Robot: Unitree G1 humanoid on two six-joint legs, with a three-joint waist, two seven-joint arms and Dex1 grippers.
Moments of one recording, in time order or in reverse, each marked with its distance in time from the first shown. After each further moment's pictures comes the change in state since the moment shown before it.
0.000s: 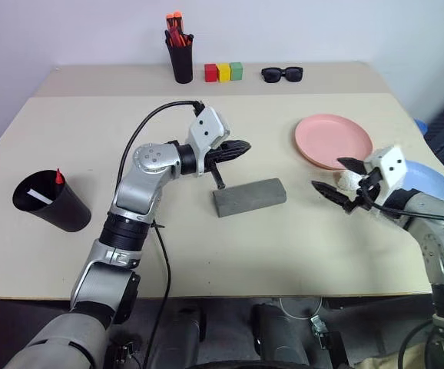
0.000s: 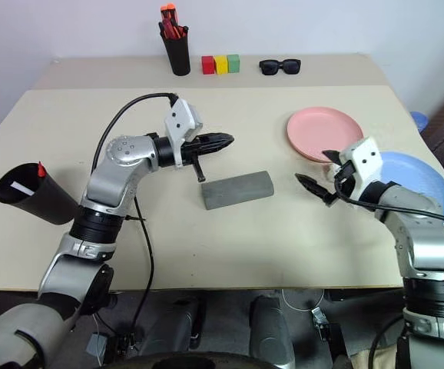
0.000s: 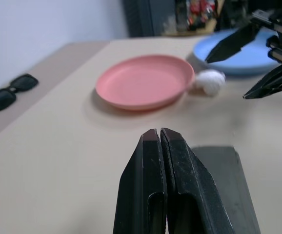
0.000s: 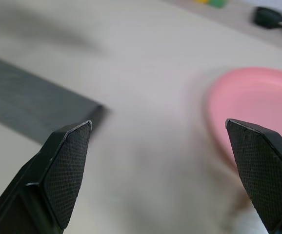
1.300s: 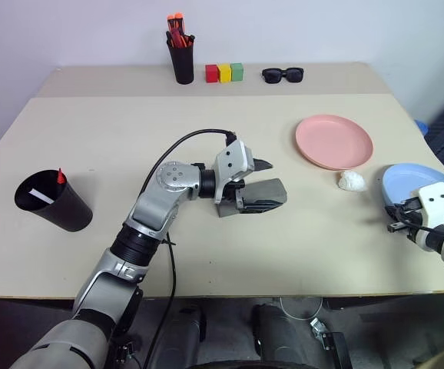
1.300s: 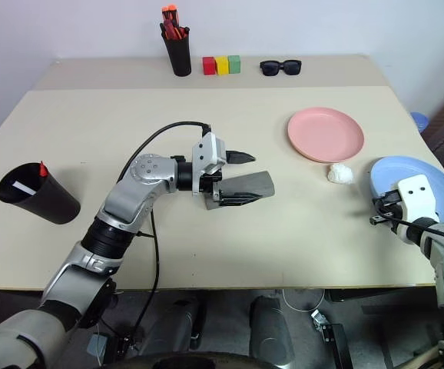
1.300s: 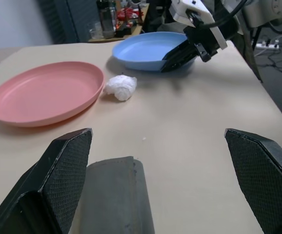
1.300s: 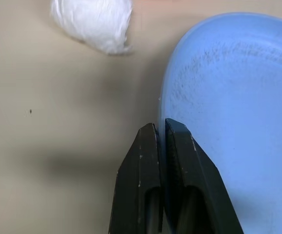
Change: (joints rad) left arm 0.041 -0.002 -0.165 -0.048 -0.056 -0.022 -0.106; right arm 0.177 -0.060 -0.095 0.206 -0.138 0.004 -0.197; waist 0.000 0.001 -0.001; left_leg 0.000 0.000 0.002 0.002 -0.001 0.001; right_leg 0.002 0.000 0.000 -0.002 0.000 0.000
